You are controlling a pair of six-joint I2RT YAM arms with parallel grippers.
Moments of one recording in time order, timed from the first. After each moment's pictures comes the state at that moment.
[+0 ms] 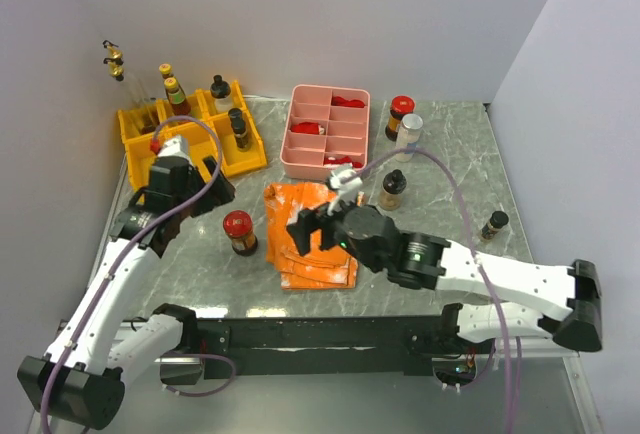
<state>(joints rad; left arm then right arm) -0.24 0.91 0.96 -0.64 -0.11 -0.57 1.21 1.15 0.99 -0.13 0.45 0.41</state>
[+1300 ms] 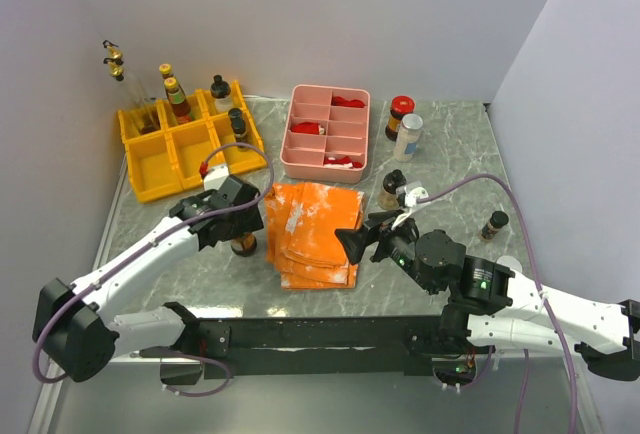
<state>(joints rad) -0.63 1.14 0.91 -0.82 -0.46 -0.86 1.21 0.66 0.71 -0.21 0.56 0.43</state>
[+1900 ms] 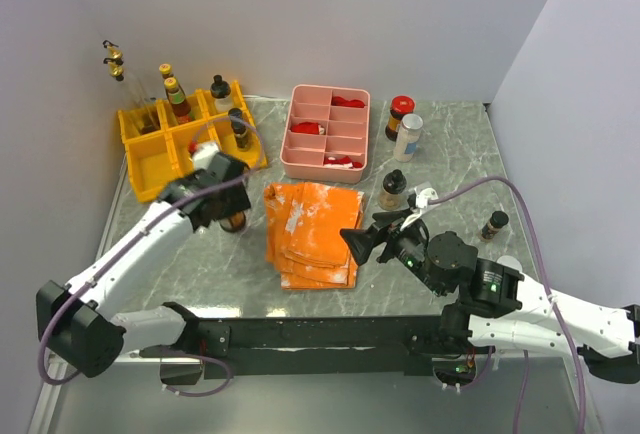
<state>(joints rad) -0.55 1.19 1.05 -0.88 -0.47 -0.78 1.21 0.61 0.71 -0.23 0.55 0.43</state>
